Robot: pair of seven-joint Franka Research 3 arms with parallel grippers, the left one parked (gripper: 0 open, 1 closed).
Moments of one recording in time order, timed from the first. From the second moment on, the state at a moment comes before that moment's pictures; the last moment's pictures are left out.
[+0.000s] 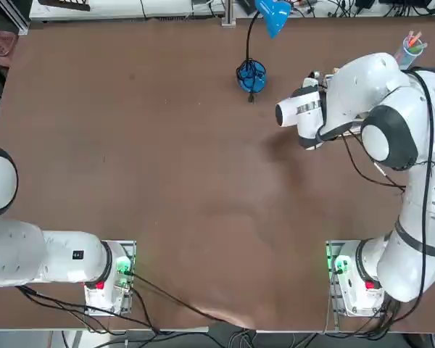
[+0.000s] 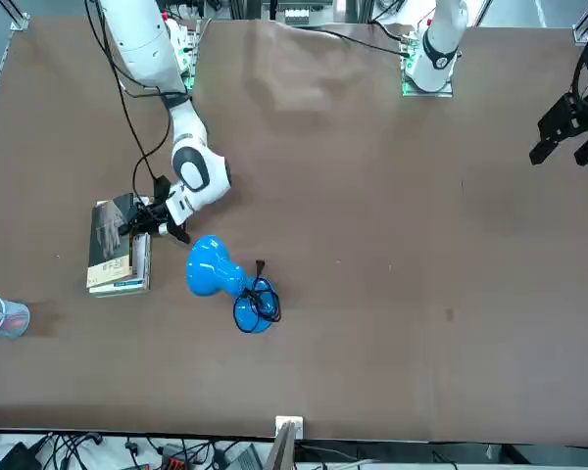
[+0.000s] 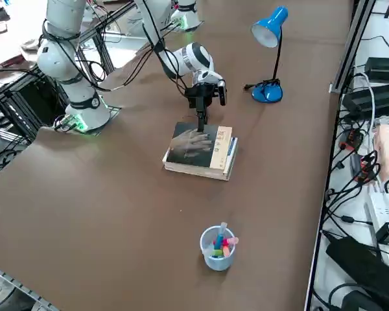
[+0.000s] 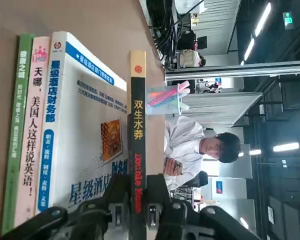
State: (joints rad) arm 0.56 0.61 -0.07 -2.08 -1.33 1.74 1.19
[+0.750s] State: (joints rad) arm 0.56 0.63 -0.07 -2.08 -1.37 1.75 1.24
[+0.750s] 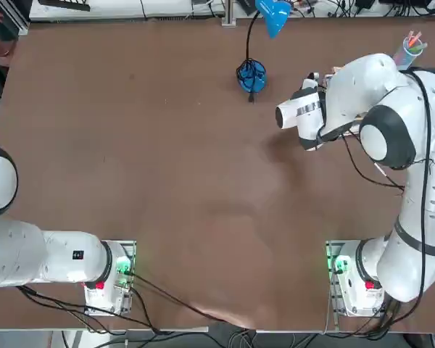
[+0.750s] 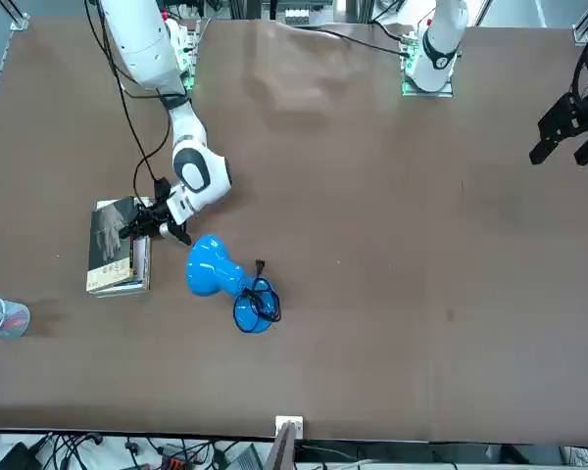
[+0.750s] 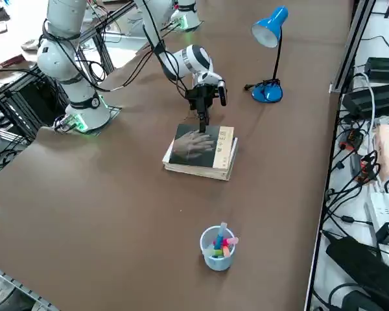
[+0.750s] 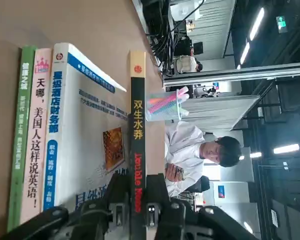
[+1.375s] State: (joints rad) arm 0.56 0.65 -0.08 -2.08 -1.37 1.75 1.25
